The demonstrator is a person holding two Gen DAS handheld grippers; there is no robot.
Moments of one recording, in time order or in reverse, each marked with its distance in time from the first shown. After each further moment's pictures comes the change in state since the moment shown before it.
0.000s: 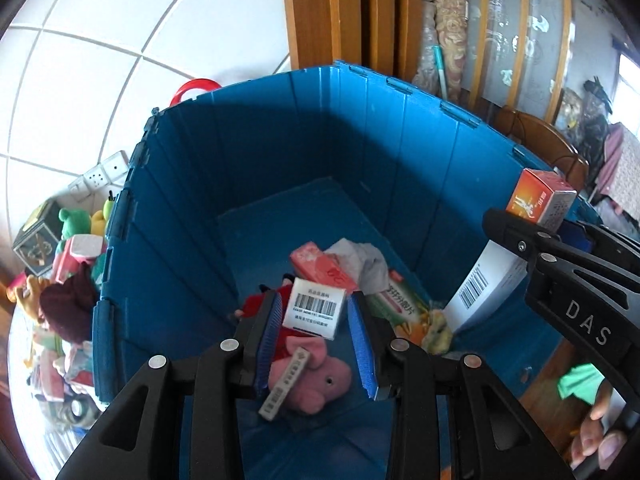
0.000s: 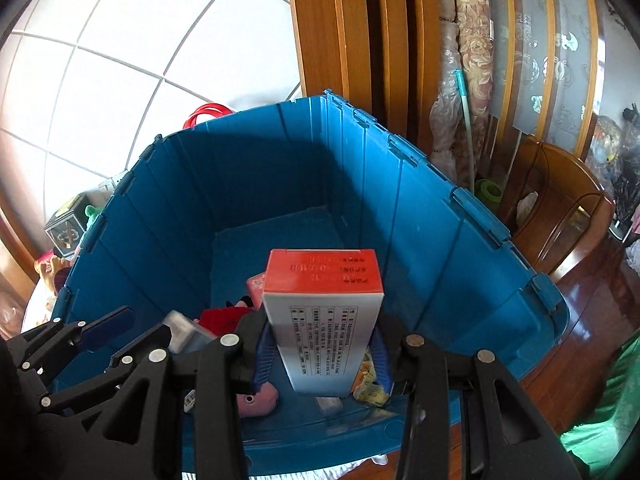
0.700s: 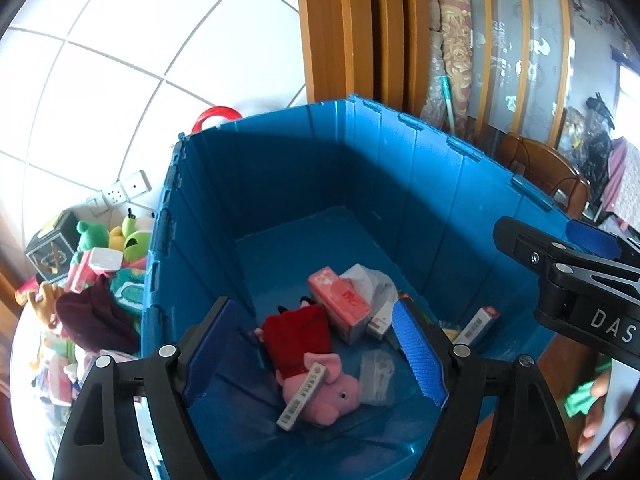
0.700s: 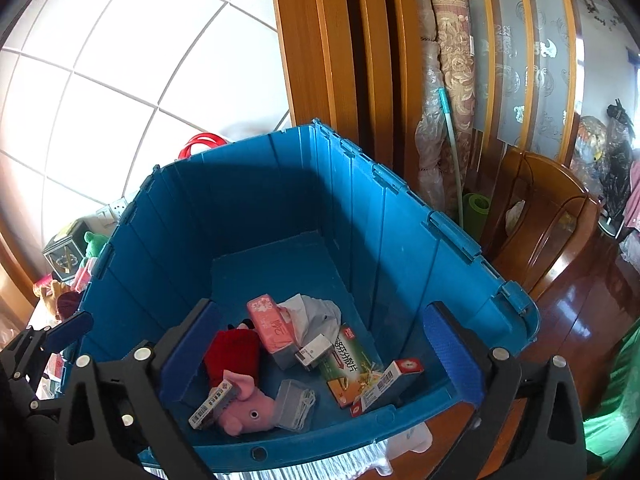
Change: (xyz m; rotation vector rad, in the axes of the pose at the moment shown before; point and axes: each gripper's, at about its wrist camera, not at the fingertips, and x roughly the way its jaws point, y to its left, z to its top) left arm -0.032 0.022 -0.001 -0.022 -0.126 0.042; right arm -0.028 0.000 0.007 0.044 -0.100 -0.025
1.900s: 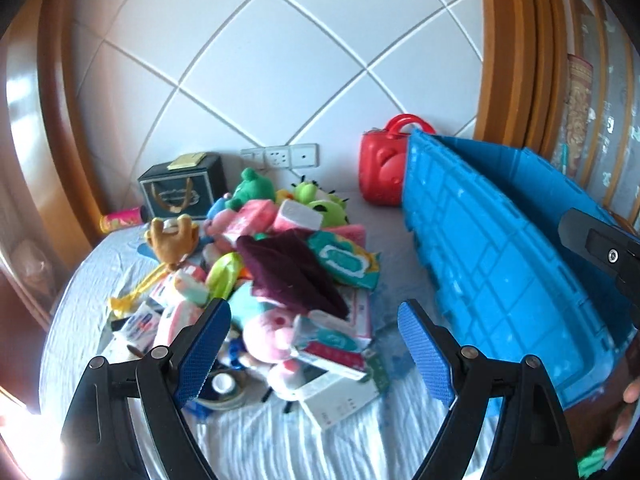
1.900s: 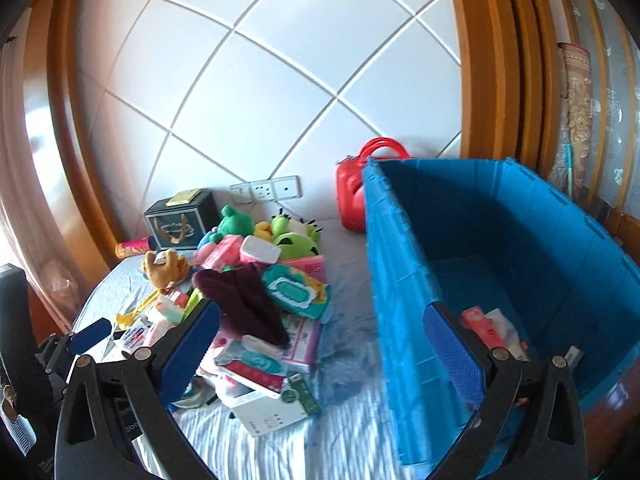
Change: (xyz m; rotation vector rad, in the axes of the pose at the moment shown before) left arm -0.073 0.326 -0.113 -0.286 -0.031 0.258; right arm -0.042 0.318 -0.060 -0.195 -0.047 0.288
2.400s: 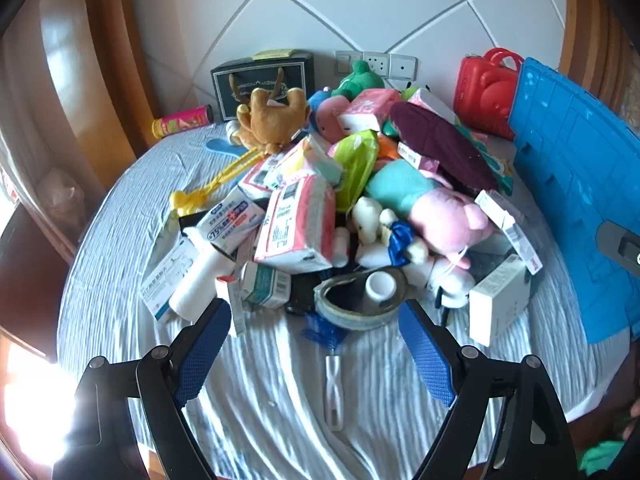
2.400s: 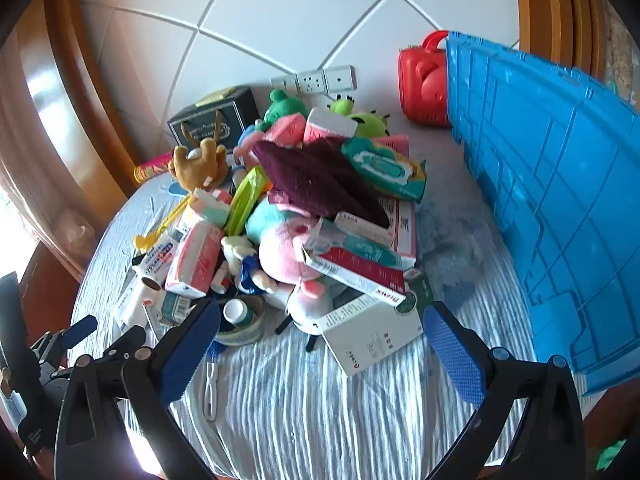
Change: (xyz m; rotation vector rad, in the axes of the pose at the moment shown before) left arm 0.071 0.177 -0.120 -0.083 0.223 0.105; right arm 0.108 0.106 -0.122 0.023 0.295 0.068
